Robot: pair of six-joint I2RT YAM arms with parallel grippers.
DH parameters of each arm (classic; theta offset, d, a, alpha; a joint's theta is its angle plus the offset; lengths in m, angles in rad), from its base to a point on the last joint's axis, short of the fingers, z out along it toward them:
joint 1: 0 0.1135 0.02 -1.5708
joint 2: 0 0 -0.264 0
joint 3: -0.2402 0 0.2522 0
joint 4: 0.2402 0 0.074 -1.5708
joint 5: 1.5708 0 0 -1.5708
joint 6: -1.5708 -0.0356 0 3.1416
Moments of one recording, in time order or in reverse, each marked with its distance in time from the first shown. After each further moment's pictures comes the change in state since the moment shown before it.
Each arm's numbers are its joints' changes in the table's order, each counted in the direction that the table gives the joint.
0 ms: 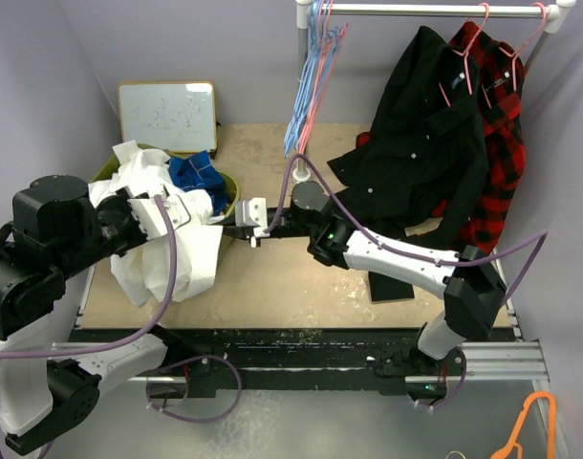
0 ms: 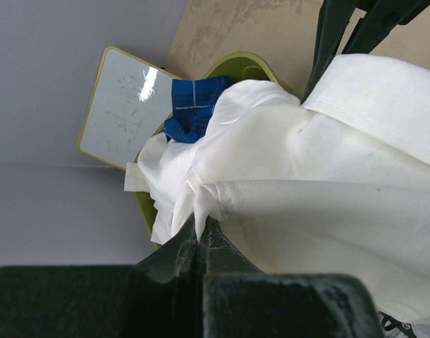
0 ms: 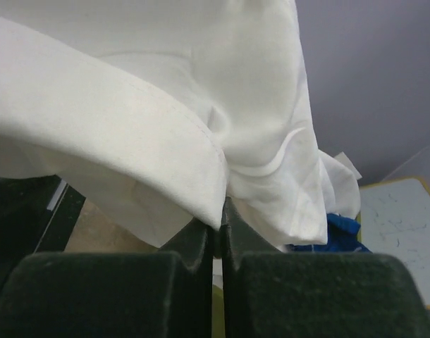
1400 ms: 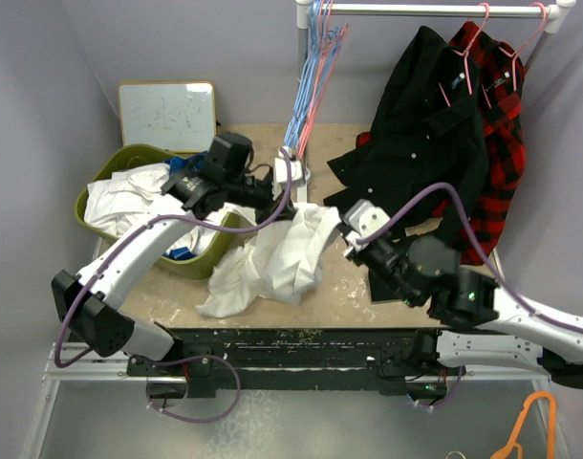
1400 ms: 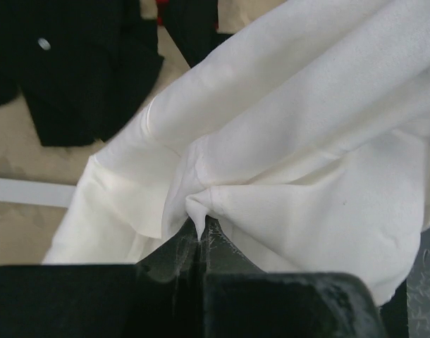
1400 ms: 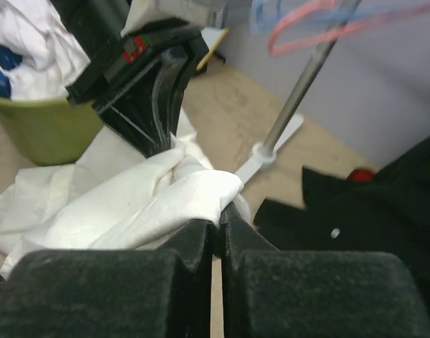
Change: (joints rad) left arm -0.129 0.432 0.556 -0.796 0.745 0.350; right arm 0.274 -0.805 0.270 0.670 1.242 -0.060
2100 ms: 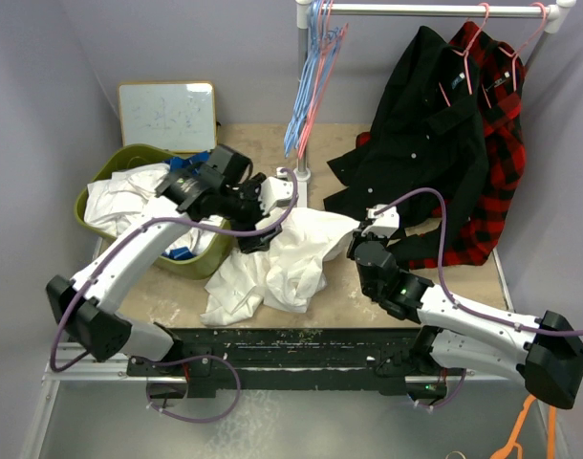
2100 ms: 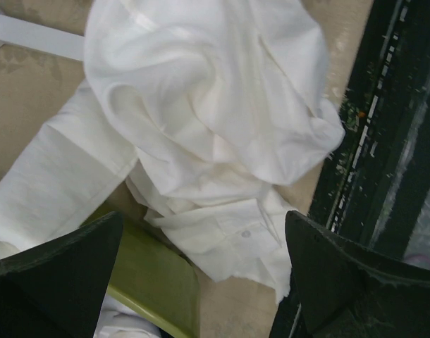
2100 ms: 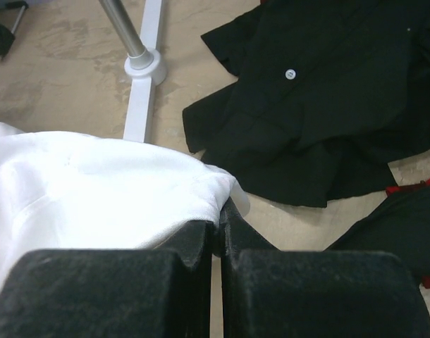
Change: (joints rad) left arm -0.010 -0.052 -0.068 0.373 -0.357 -0.115; right arm -0.348 0.203 0.441 -0.336 0.283 -0.703
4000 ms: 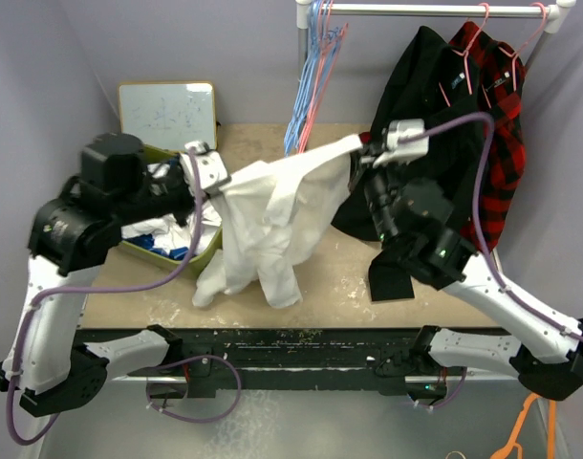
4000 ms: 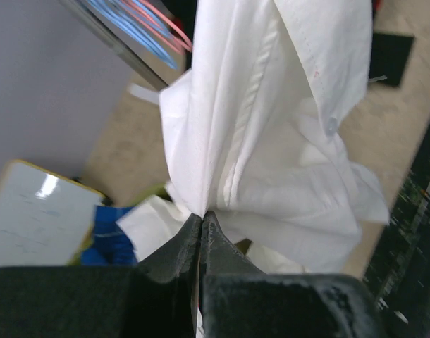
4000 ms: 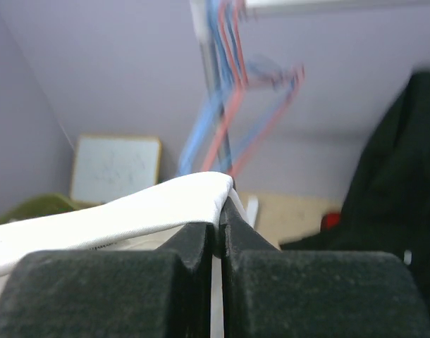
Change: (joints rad) left arm 0.114 -0.276 -0.344 0.086 -0.050 0.011; right arm 0.001 0.076 -0.745 0.145 -0.165 0.393
